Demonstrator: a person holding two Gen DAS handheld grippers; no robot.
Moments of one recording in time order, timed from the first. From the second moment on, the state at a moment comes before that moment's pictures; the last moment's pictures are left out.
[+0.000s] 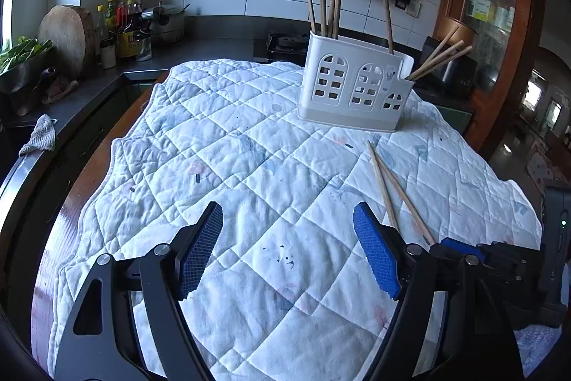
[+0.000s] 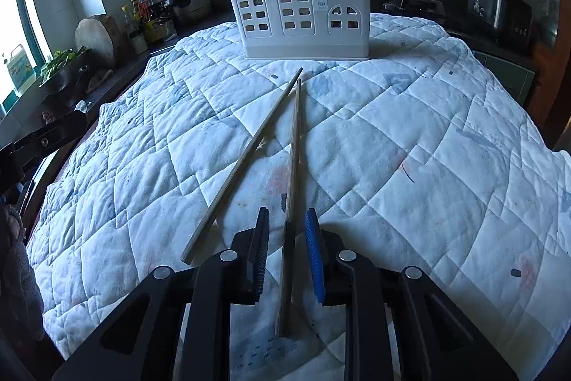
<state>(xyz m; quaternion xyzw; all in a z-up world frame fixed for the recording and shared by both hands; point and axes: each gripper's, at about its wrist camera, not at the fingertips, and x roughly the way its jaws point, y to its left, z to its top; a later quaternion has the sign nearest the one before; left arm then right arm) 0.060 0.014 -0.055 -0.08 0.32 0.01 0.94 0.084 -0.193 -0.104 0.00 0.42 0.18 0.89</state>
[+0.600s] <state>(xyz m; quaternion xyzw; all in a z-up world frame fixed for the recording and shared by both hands) 0.069 -0.040 -0.078 -0.06 0.36 -0.05 0.93 0.081 -0.215 -0.092 0.02 0.40 0.17 0.90</state>
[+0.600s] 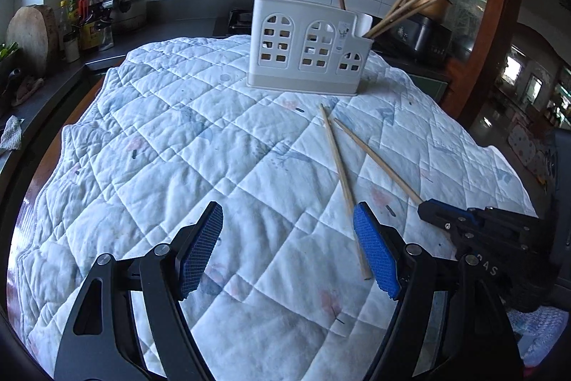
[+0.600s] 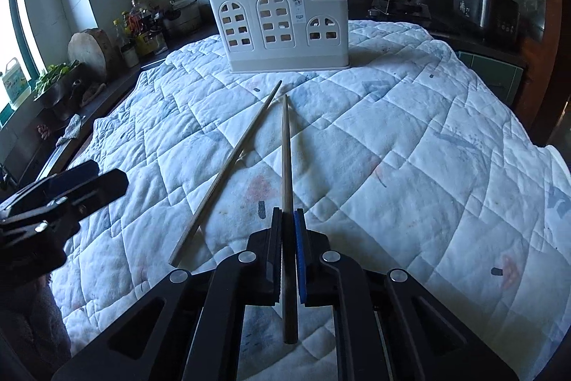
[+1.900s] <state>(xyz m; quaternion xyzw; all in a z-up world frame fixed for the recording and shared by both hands) 0.110 -0.086 -0.103 -0.06 0.42 -0.09 0.90 0.060 -0.249 -0.041 0.03 0.33 0.17 0.93</state>
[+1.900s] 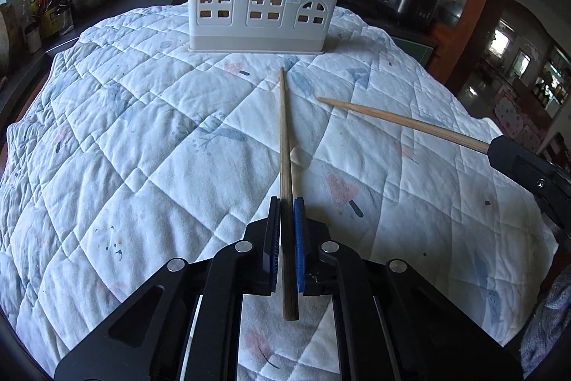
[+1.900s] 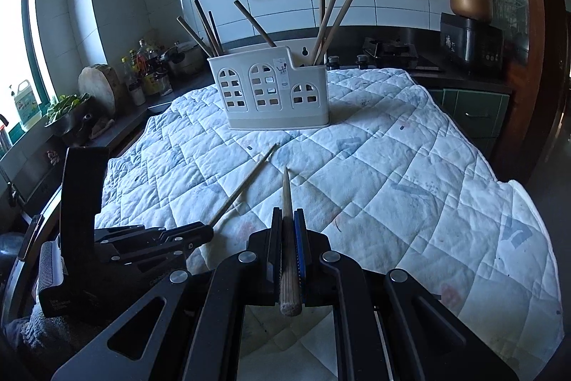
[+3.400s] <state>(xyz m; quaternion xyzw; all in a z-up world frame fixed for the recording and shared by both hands) 0.190 -0.043 0.170 0.02 0.16 -0.11 0.98 0.230 -0.221 0.155 -0.07 0.27 0.20 0.94</state>
